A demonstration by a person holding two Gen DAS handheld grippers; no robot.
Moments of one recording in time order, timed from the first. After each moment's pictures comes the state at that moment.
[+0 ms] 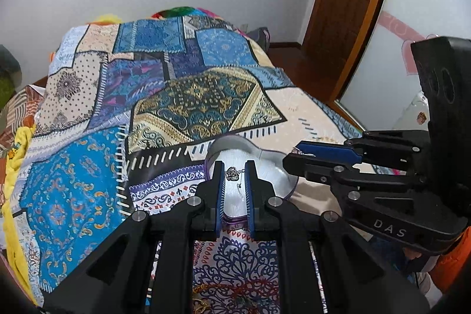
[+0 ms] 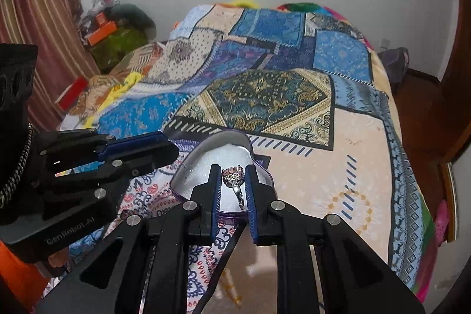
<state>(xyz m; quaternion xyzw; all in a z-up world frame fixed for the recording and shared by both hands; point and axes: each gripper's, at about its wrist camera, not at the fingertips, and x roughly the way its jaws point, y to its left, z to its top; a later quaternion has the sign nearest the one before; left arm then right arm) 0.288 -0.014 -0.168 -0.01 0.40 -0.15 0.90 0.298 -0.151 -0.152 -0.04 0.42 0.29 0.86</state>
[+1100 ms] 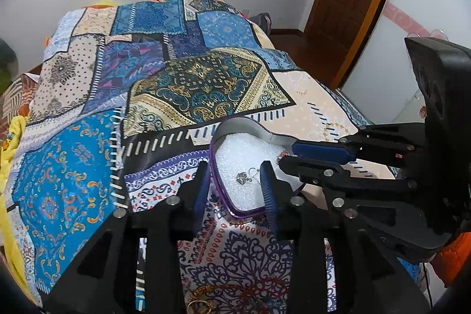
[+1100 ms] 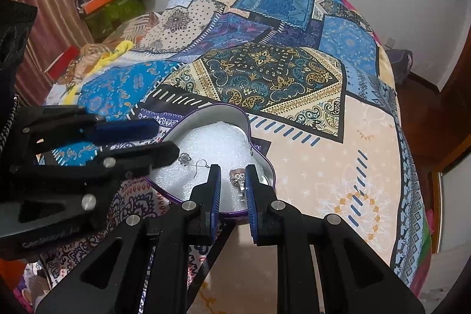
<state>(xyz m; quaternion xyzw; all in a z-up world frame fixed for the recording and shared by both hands) 0.294 -0.007 -0.183 -0.01 0.43 -0.15 0.89 0.303 -0.139 -0.172 -0.10 0.45 0.29 0.84</state>
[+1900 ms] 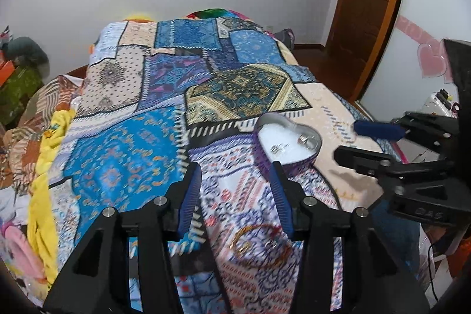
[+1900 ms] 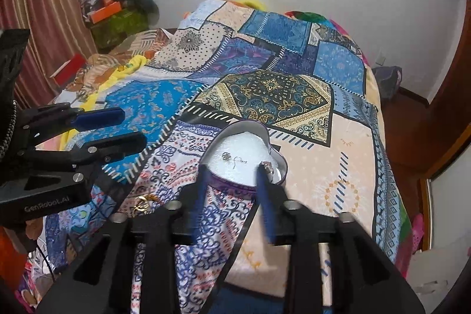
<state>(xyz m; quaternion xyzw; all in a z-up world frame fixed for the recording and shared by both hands) 0.220 0.036 -0.139 0.00 0.40 -0.08 0.91 0.244 -0.133 -0.119 -0.10 0.41 0.28 0.87</state>
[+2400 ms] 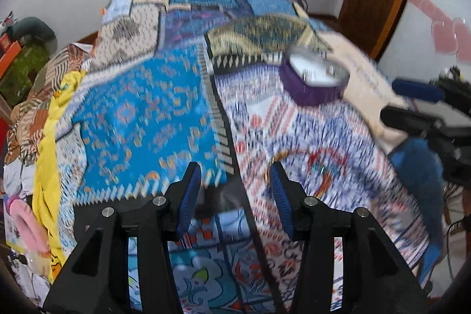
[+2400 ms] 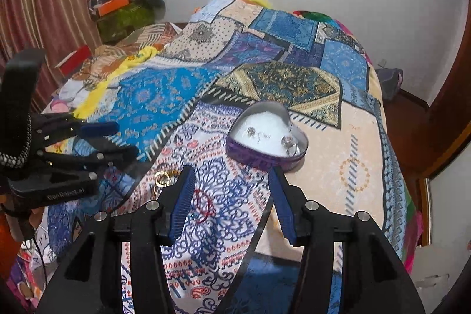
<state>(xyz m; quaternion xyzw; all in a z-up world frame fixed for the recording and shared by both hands) 0.188 0.058 -0.198 0.02 0.48 -0.06 0.88 0.210 -0.120 -0.138 -0.12 0.41 0.28 0.86</state>
